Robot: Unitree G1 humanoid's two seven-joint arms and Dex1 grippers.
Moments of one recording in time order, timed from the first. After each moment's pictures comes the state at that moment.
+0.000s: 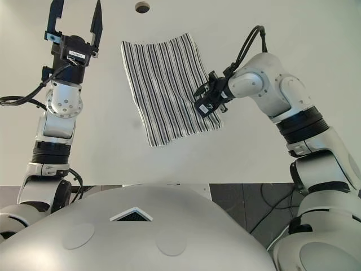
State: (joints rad) left arm -0.17 0.35 -0.10 0.08 0.43 -0.51 0.08; right arm -0.47 -0.77 0.60 0.08 -0.47 -0.33 1.21
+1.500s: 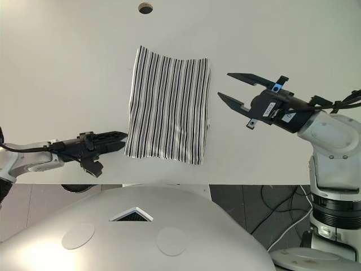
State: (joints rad) left arm 0.16 0.93 -0.36 0.06 1.11 -1.05 0.22; right arm 0.28 -0.78 -0.20 -0.46 0.18 -0.13 0.91
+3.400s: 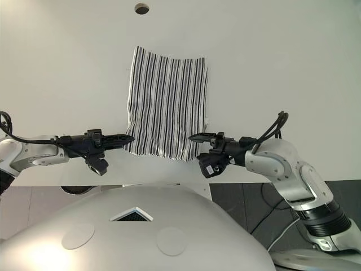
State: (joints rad) left arm 0.06 0.98 -0.51 0.02 0.89 -1.00 0.05; right arm 0.35 -0.92 0.27 -0.44 -0.40 -0.37 0.87
